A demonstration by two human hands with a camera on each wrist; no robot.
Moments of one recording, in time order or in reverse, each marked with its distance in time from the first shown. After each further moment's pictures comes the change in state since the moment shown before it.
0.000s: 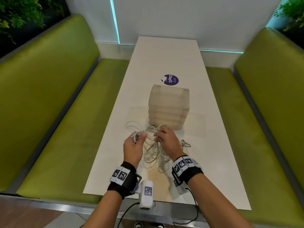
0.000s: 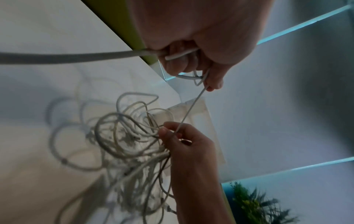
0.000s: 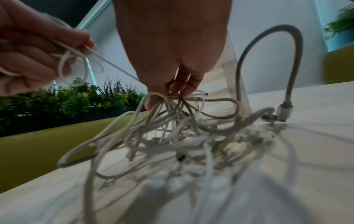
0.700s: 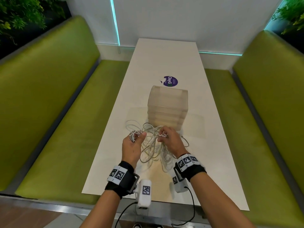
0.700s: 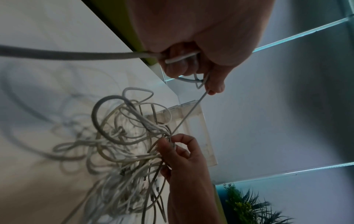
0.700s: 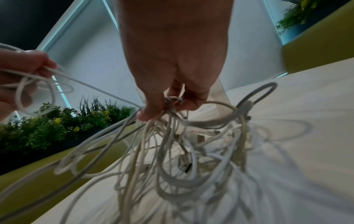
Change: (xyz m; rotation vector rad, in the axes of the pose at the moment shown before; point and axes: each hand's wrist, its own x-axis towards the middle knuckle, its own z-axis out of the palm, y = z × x) left_hand -0.002 0.009 -0.001 -0.091 -0.027 -0.031; right_hand -0.001 0.002 -0.028 0.356 -0.118 0.340
